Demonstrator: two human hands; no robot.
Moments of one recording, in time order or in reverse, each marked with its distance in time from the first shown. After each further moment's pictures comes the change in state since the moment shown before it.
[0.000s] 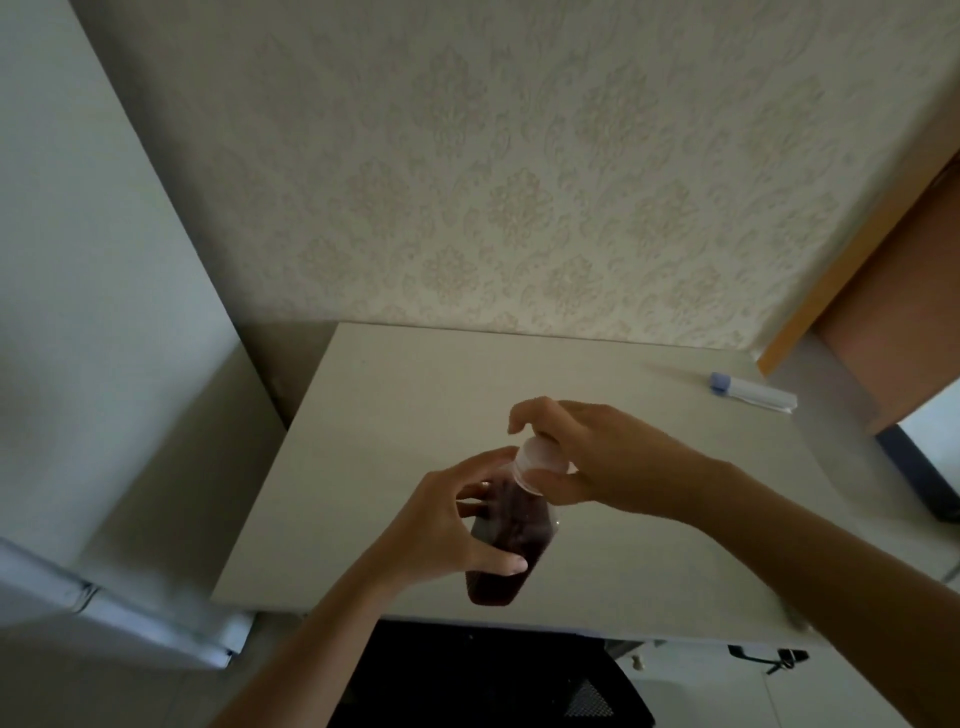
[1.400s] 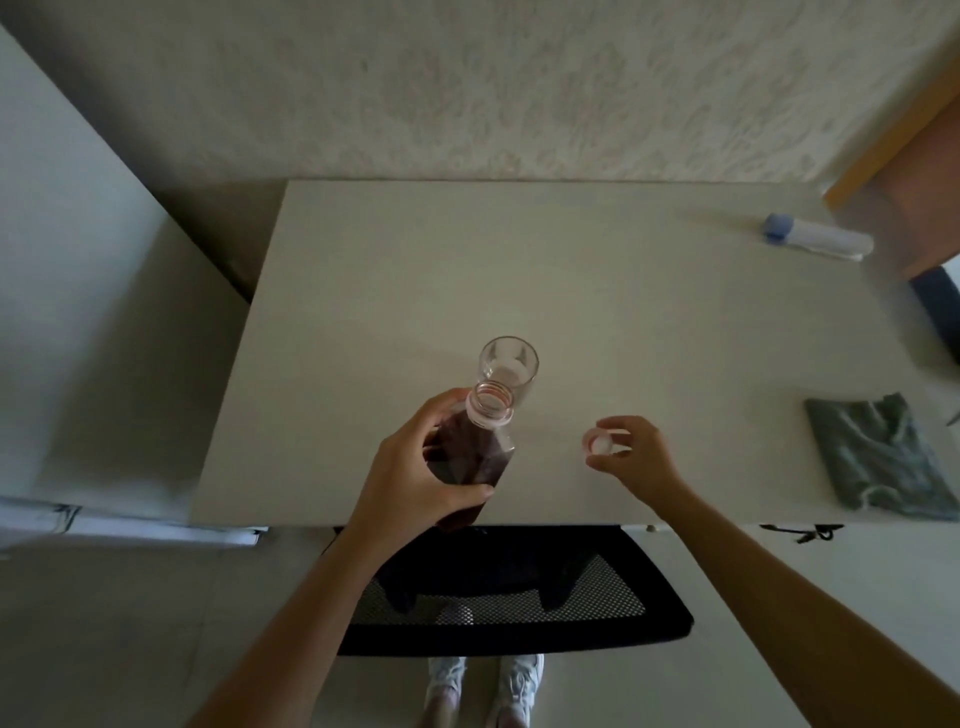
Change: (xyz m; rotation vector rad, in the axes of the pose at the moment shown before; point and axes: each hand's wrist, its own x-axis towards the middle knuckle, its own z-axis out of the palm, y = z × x) left_hand -0.005 -0.119 0.026 0.045 0.153 -0.188; right_hand -0.047 0.159 0.273 0.730 0.347 1.002
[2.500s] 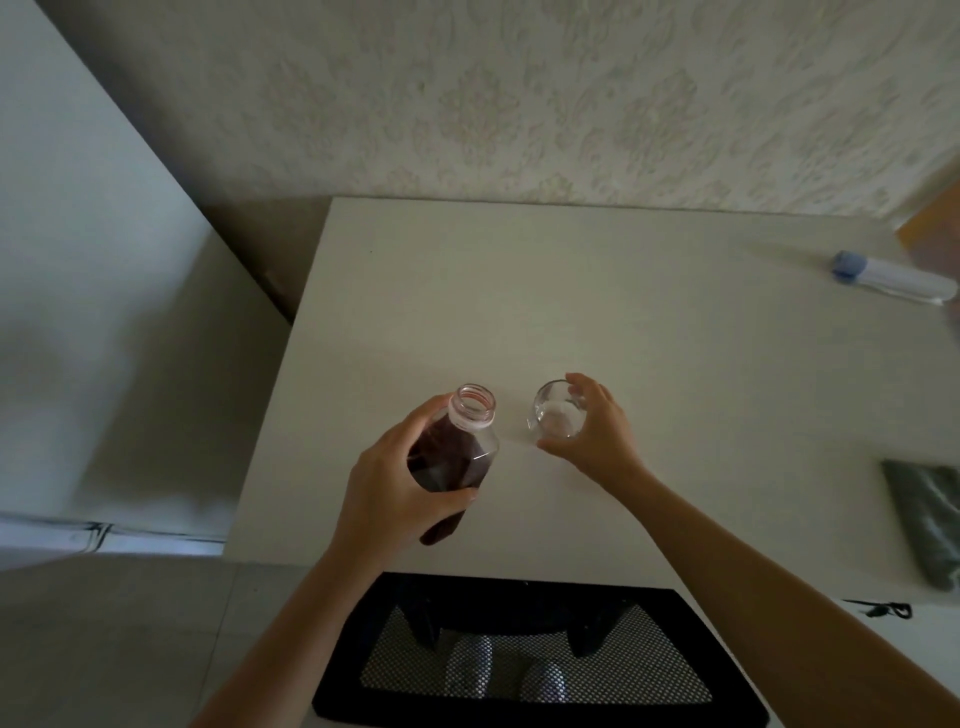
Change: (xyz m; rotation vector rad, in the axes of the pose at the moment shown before) left_hand 0.026 -0.034 -0.058 0.199 0.137 -0.007; right_hand 0.047 -0.106 0.074 -0.190 0.000 -0.208
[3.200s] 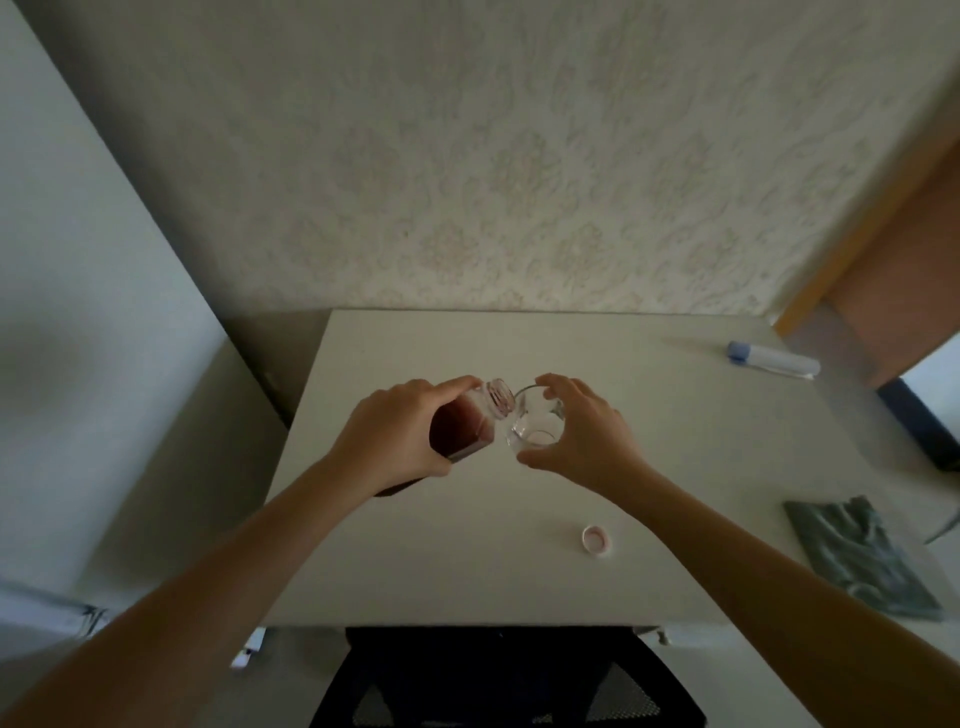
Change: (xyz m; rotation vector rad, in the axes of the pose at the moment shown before) left_hand 0.049 0.110 -0.072 0.594 -0.127 0.324; right_hand -0.063 -0.120 -0.122 -0.271 0.049 -0.230
